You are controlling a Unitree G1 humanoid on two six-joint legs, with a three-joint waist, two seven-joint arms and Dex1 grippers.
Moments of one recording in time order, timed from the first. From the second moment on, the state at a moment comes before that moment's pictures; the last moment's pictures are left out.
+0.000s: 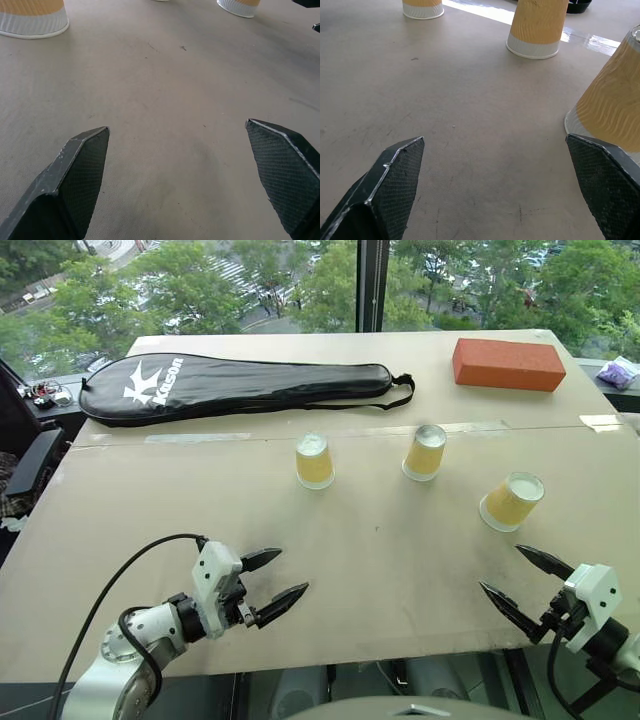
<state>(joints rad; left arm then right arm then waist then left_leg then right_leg) 0.38 0.62 0.16 -0.44 -0.52 0.28 -0.89 0.56 -0.51 -0.29 -0.44 0.40 -0.01 0.80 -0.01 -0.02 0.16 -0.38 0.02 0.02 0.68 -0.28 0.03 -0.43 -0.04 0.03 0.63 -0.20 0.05</state>
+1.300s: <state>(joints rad) 0.10 0.67 0.11 -0.58 -0.71 0.45 -0.92 0.06 -0.31 -0.28 -0.22 0.36 0.18 0.38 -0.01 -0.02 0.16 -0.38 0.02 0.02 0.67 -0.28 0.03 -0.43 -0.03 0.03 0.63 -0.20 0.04</state>
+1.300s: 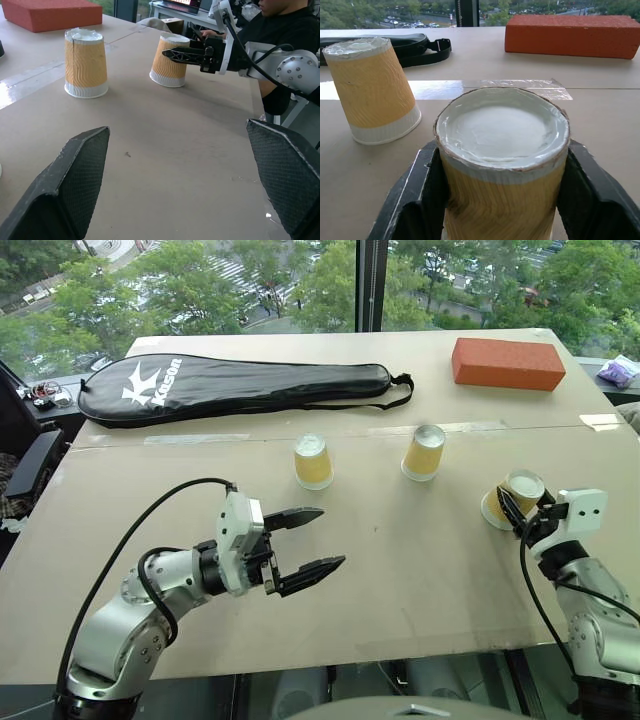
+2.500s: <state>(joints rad) 0.41 0.64 0.28 -0.61 -0.74 0.31 -0.97 -0.25 -0.38 0.23 -0.08 0.25 0.14 0.84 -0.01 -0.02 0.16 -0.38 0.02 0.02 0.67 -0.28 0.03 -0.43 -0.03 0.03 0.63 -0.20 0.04</state>
